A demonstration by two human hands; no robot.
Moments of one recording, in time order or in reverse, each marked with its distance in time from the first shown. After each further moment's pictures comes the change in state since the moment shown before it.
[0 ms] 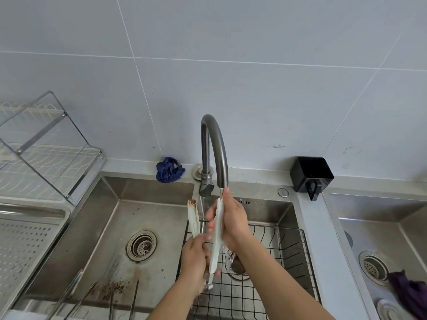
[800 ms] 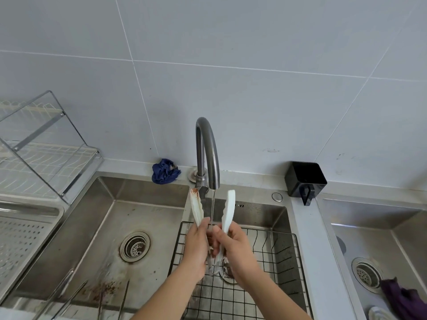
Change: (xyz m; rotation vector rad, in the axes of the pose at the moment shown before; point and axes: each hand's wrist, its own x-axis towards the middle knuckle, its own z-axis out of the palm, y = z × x) left_hand 0.006 0.013 0.035 0.031 -0.095 0.126; right_hand -0.049 0.022 -0.040 -0.289 -0.018 -0.145
